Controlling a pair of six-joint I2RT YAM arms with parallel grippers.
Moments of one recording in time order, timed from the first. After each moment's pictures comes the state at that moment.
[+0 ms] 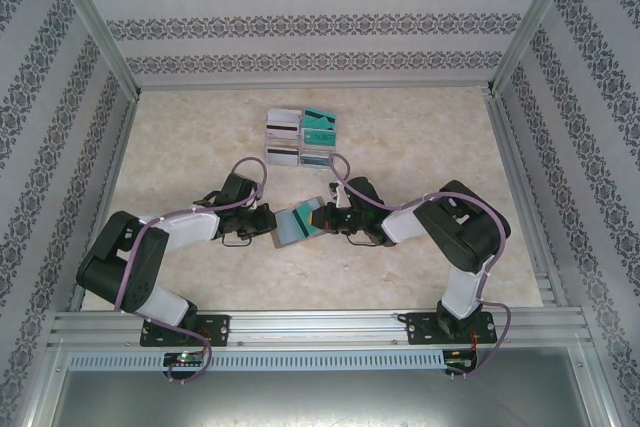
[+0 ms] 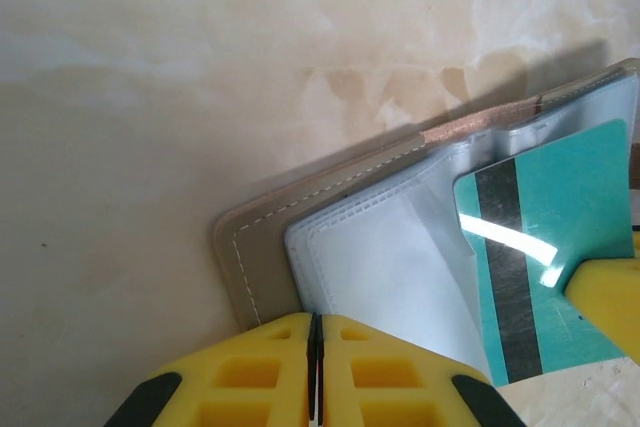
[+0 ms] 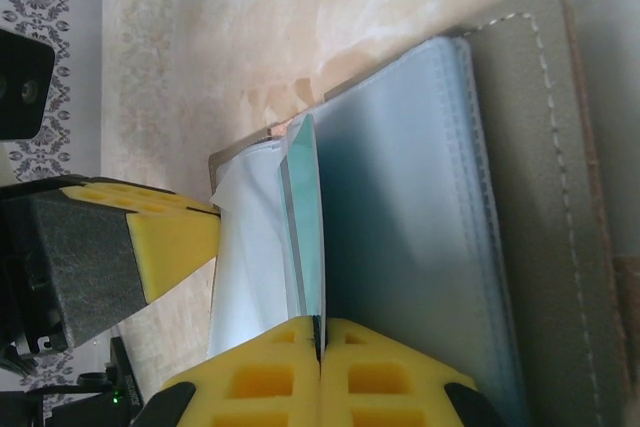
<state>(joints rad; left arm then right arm) -0.39 1.51 0.61 -0.14 0.34 -0.69 0.65 1.83 0.64 0.55 -0.54 0.93</state>
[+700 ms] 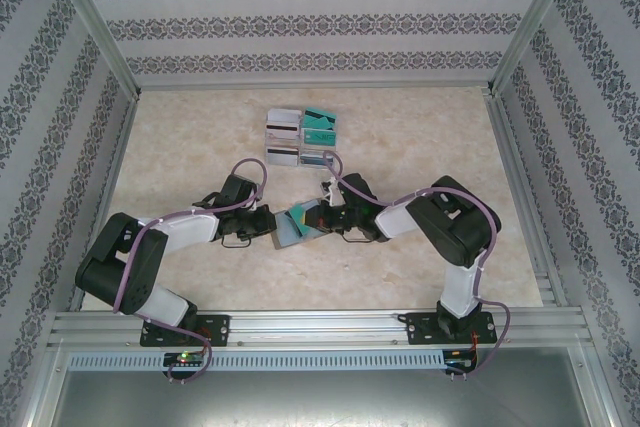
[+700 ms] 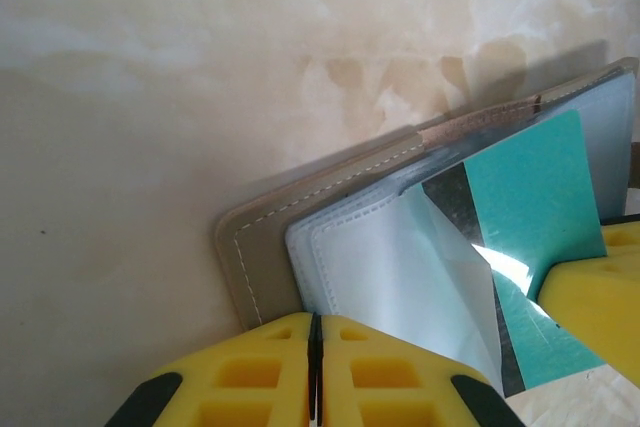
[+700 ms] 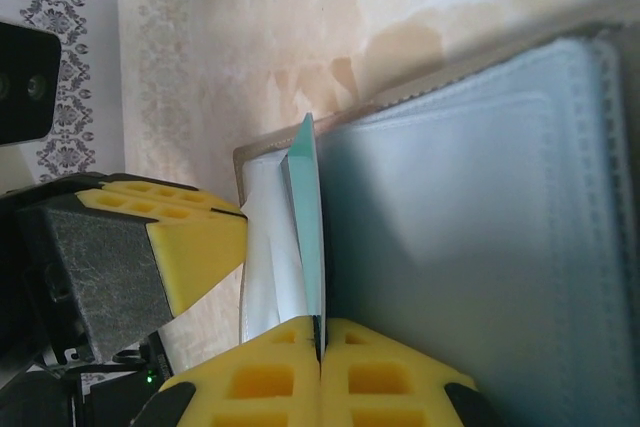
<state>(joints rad) -0.39 1.50 0.60 -0.13 0.34 -0.69 0.66 1.88 0.71 0.52 -0.63 0.97</state>
